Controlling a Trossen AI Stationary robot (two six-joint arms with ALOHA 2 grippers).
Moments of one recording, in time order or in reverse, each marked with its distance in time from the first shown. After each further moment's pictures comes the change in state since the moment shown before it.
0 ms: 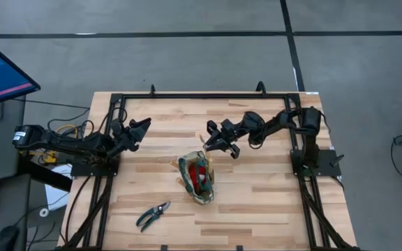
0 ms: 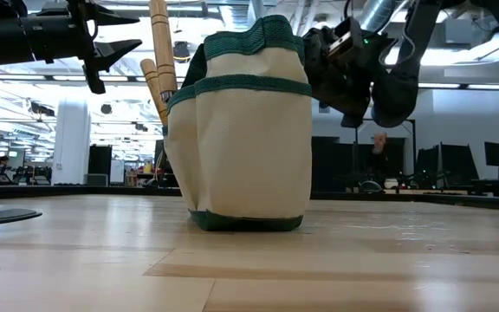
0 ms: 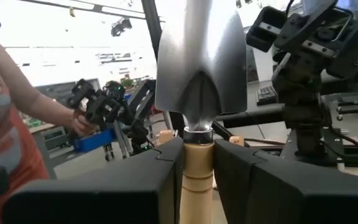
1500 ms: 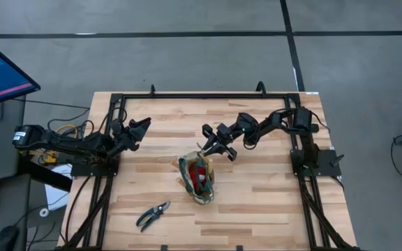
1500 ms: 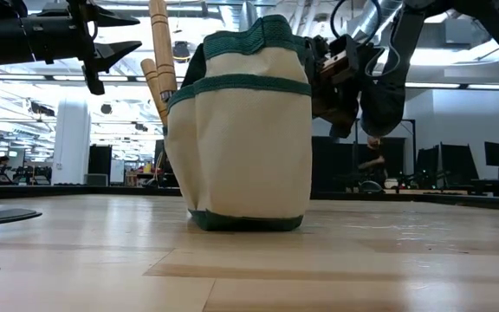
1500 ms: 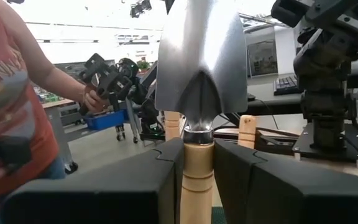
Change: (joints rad) left arm 0.000 0.000 0.000 -0.004 -0.018 0.000; right arm 0.008 0.100 0.071 0.000 -0.102 -0.074
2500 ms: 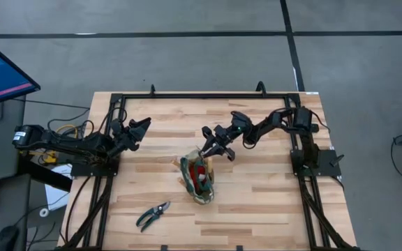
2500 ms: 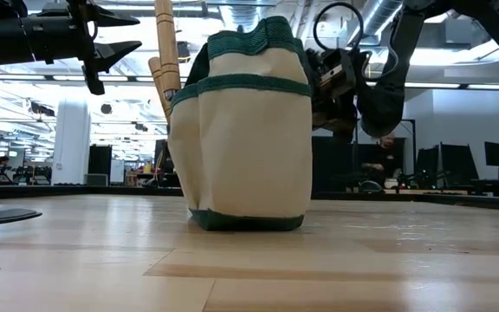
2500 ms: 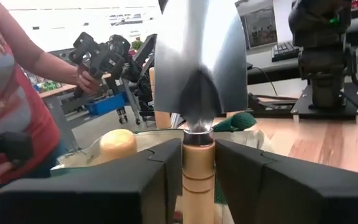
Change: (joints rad) left arm 0.000 0.000 0.000 0.001 0.000 0.000; right arm -0.015 -0.001 0.000 -0.181 -0.029 -0.060
